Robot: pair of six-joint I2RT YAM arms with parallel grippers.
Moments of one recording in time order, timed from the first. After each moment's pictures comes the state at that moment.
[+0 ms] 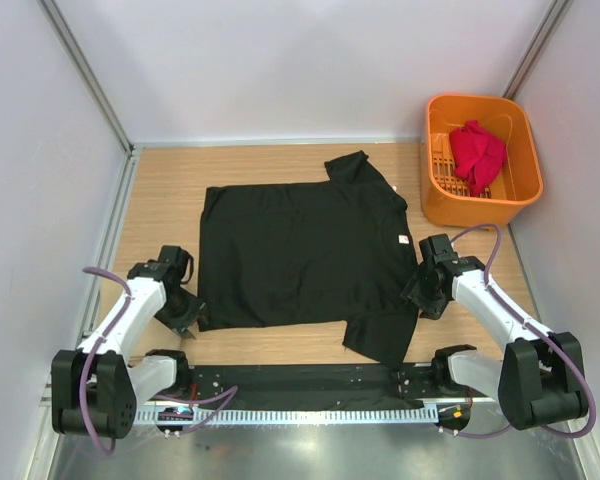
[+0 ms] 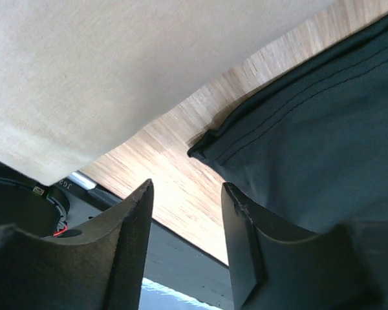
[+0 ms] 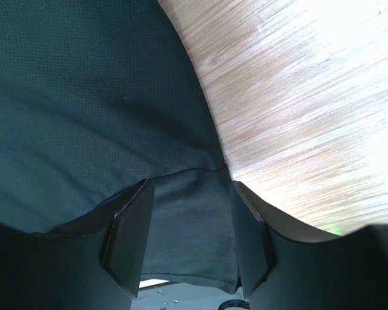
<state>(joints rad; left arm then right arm) -0.08 1.09 0.60 -1.04 -0.06 -1.07 0.16 1.12 0.59 -0.78 0.05 0.78</state>
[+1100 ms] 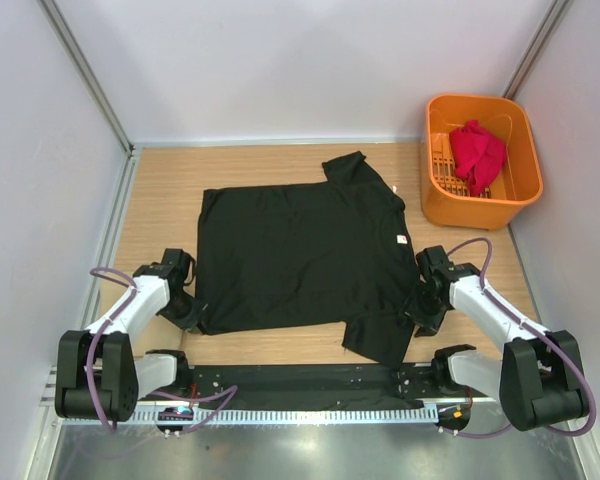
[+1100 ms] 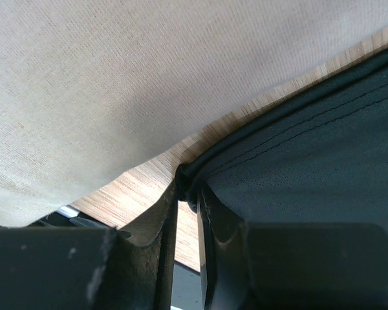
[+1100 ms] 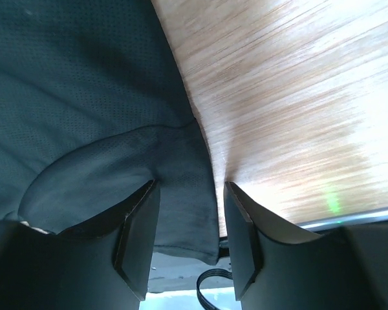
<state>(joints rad) -0.06 1.17 0.54 -0.90 -0.04 -1.07 0.19 1.12 0.53 -0.87 -0.05 0.77</state>
